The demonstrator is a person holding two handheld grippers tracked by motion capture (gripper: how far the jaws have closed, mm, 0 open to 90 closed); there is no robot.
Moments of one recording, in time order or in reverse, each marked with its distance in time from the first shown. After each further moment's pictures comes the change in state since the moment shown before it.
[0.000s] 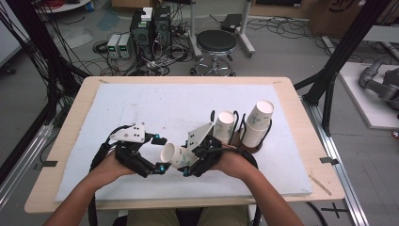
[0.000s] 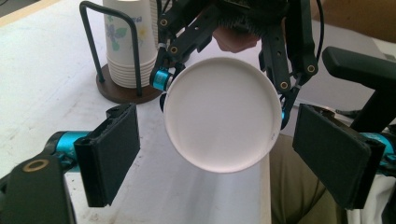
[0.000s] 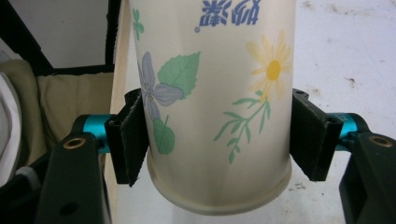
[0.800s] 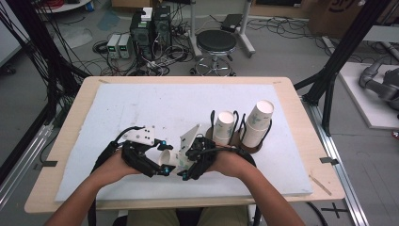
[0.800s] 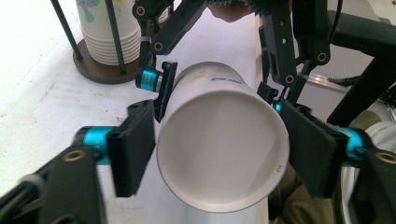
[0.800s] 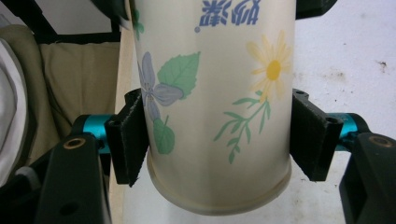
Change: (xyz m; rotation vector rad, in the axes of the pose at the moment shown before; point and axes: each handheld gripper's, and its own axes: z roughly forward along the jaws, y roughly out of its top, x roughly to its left) left arm 0.003 0.003 0.015 0.138 -0.042 0.030; right arm 0.004 0.011 0.011 0.149 0.041 -0.027
